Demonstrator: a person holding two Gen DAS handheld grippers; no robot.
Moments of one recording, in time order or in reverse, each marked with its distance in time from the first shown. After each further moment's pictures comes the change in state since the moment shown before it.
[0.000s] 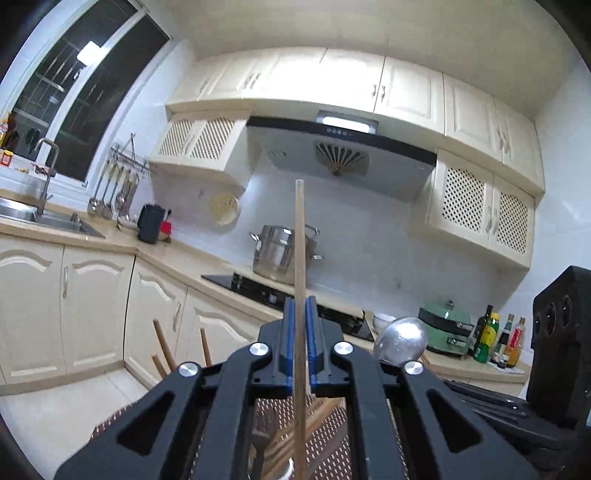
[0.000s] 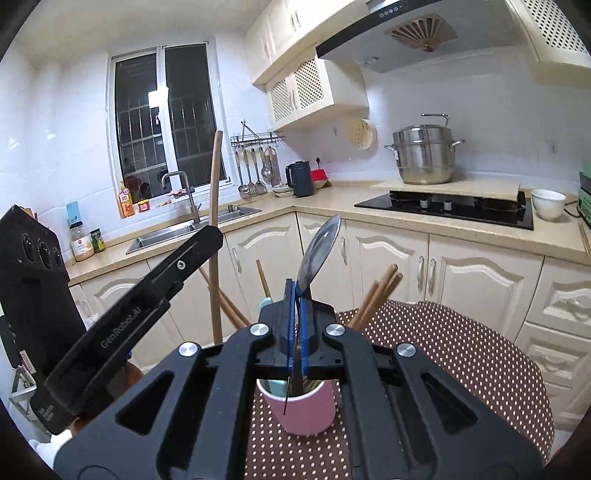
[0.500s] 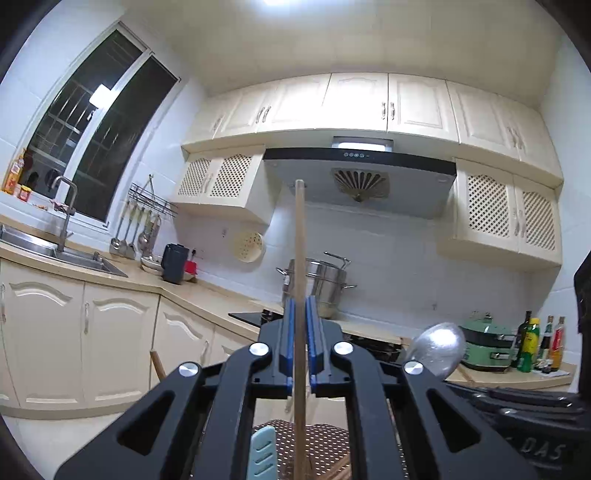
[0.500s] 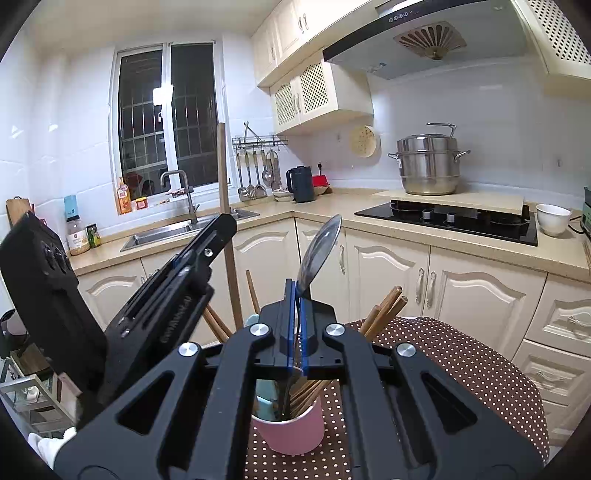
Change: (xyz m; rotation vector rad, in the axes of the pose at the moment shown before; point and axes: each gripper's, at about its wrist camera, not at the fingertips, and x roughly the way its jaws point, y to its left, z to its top) left arm 0.037 -0.002 -0.017 0.087 -0.133 0.119; right arm 0.023 -0.008 0.003 -0.035 -0.008 0.002
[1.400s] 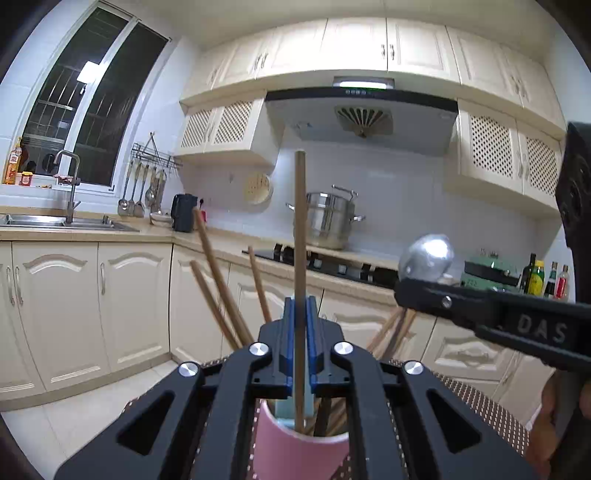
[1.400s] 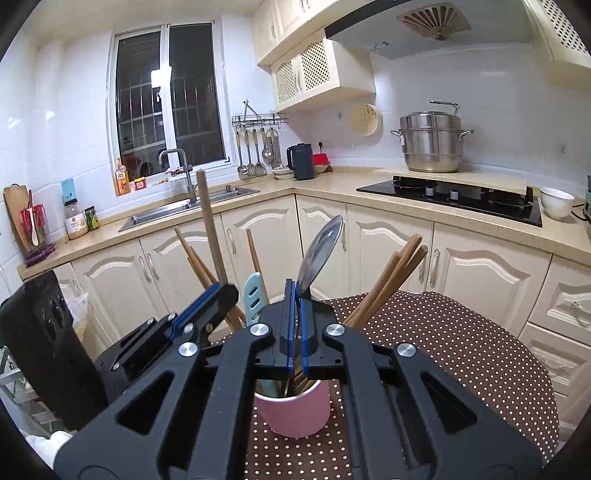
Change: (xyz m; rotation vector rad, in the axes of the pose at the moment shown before) left arm -0.035 0.021 -0.053 0.053 0.245 0.022; right arm 0.014 0.012 -0.026 -0.008 0.075 -0.011
